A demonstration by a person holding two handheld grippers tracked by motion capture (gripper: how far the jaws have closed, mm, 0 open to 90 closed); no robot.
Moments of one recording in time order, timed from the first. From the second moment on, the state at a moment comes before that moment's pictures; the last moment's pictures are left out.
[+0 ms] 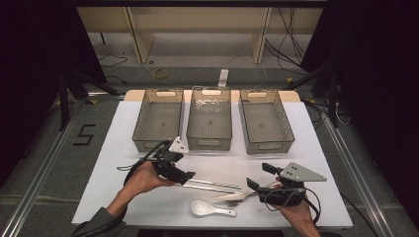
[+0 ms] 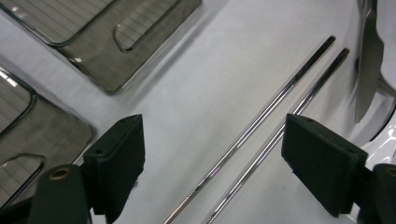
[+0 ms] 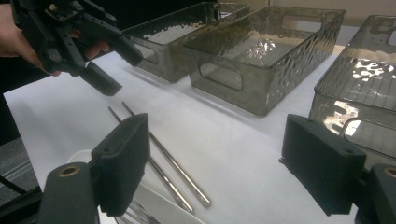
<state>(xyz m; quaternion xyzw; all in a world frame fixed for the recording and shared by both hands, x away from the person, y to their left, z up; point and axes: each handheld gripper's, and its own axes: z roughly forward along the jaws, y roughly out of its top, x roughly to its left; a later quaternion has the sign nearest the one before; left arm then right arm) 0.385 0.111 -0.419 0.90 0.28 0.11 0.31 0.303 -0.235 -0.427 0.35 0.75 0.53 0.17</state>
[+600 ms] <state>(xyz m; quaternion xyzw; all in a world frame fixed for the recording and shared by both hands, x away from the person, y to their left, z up) 0.402 0.075 -0.441 0.95 0.22 0.07 0.21 0.306 -0.237 -0.428 0.36 0.76 0.52 0.17</state>
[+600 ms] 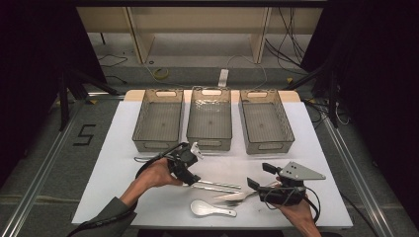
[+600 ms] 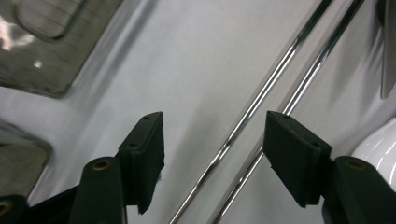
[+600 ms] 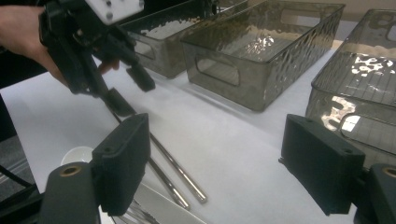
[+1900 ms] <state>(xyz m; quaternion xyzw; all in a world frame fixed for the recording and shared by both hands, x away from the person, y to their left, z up) 0.409 0.055 -0.460 0.98 0.15 0.02 0.13 0.308 -0.234 -0.433 0.36 0.78 0.50 0.16</state>
